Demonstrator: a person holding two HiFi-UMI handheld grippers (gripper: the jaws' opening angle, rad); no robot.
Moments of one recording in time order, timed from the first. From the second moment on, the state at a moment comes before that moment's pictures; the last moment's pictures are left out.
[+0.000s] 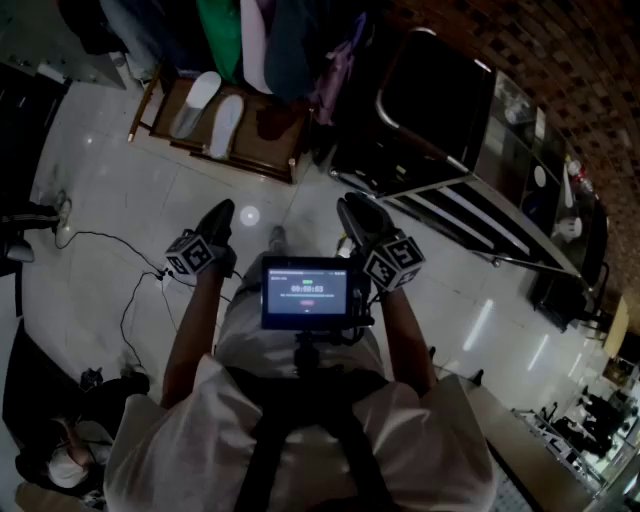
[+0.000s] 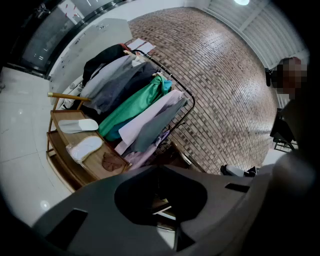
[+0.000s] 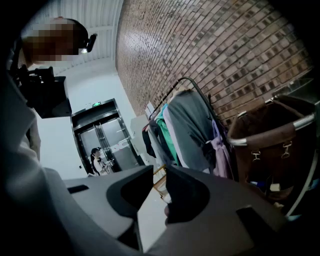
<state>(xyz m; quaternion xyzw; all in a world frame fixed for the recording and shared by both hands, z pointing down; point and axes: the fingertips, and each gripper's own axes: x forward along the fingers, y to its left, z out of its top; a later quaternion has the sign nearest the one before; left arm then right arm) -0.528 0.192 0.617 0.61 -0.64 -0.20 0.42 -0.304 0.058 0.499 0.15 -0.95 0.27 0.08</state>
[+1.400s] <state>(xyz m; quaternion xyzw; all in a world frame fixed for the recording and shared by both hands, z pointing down) -0.687 0.146 0.832 0.57 -0.63 -0.11 0.52 -0.489 0.045 0.557 0.15 -0.95 0.23 0.17</state>
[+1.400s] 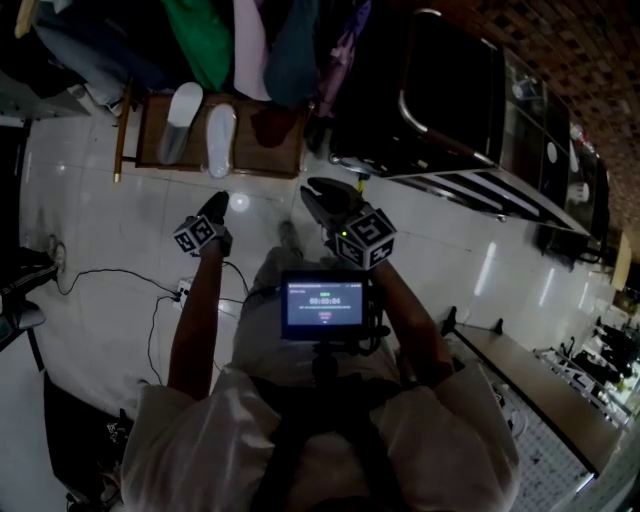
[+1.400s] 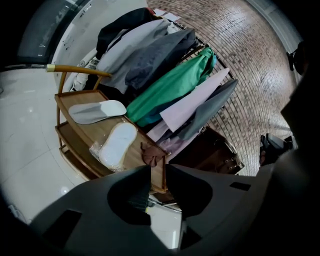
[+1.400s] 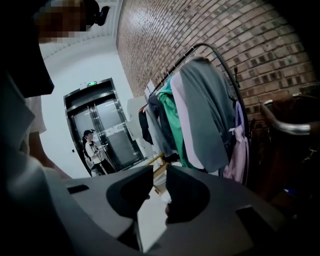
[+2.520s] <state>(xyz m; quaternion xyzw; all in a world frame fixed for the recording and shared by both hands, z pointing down) -0.730 0.125 0.952 0.42 -0.62 -0.25 0.61 -0.534 0.066 0.610 0.08 -0.94 0.25 0.24</state>
